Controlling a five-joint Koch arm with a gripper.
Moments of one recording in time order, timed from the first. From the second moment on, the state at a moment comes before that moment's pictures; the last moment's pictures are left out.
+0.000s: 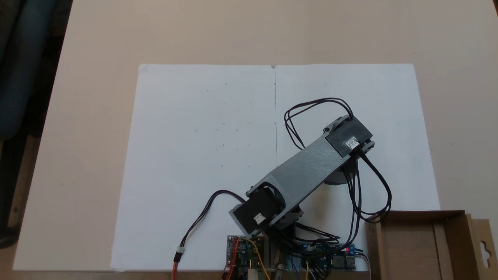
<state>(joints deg) 51.4 113.1 107.9 66.9 -48.2</state>
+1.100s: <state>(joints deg) 46.0 104.9 111.6 59.2 -49.0</state>
